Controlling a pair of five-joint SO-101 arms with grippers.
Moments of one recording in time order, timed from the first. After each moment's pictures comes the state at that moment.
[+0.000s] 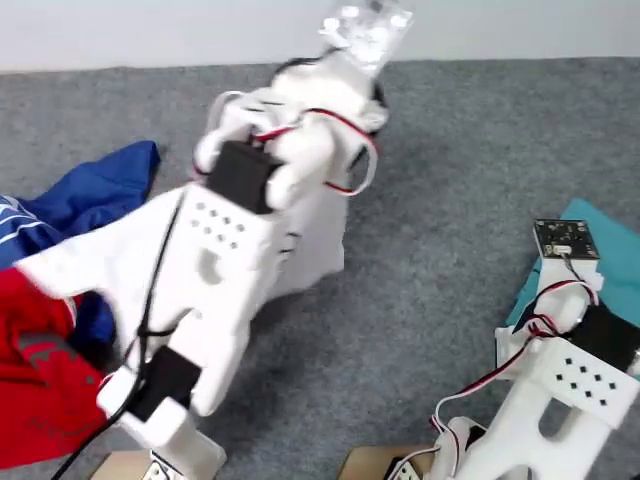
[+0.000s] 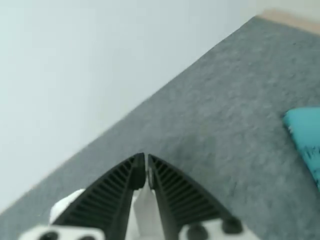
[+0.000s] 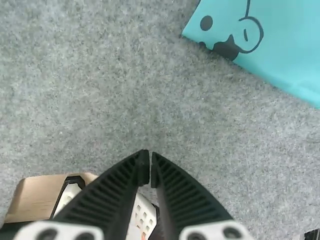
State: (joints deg) left arm 28.8 10.1 -39.4 69.5 -8.2; right arm 28.9 -47.5 36.0 100.5 27.5
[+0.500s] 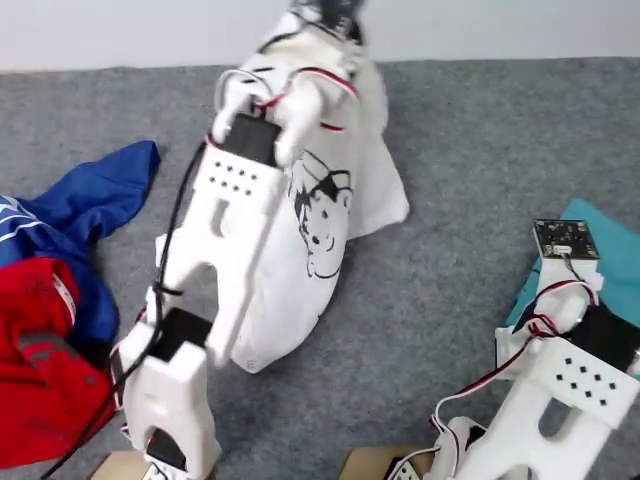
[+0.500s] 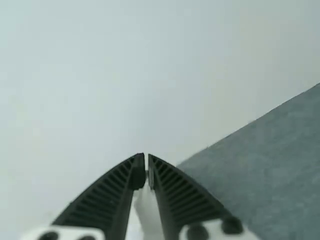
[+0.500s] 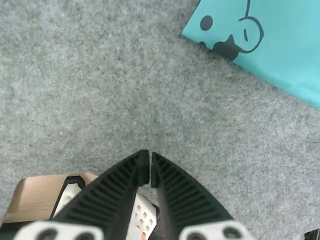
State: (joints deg) left arm 17.0 24.8 -39.4 42.7 -7.8; right arm 28.9 -47.5 36.0 100.5 27.5
